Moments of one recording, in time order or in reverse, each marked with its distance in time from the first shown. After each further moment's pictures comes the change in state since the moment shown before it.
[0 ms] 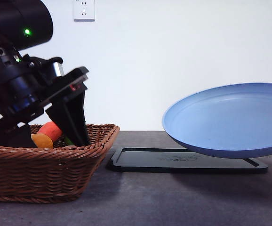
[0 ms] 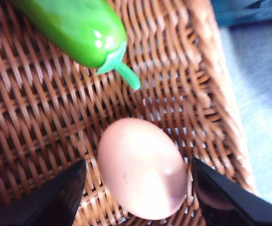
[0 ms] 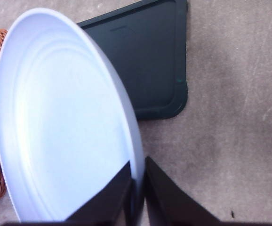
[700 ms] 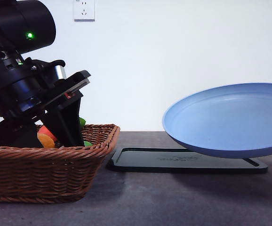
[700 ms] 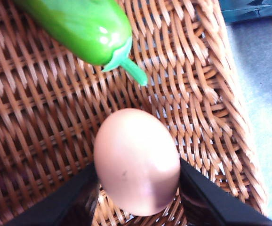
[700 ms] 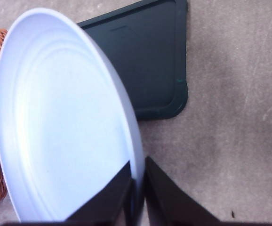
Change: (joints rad) left_arx -0.003 0.008 0.002 0.000 -0.005 0.008; right_arx 0.000 0.000 0.000 0.000 0.000 0.000
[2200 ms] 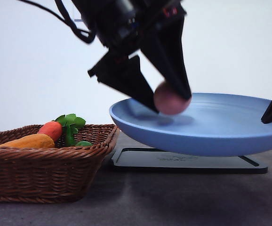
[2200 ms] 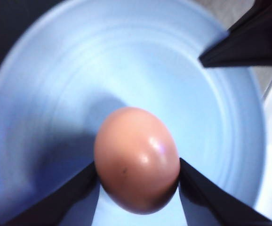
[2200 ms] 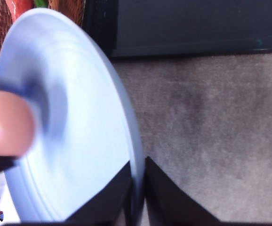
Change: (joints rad) left_arx -0.348 0.143 0.431 -0.196 -0.080 0.245; right_arx 0.141 0.103 0.000 -0.017 -0.214 0.051
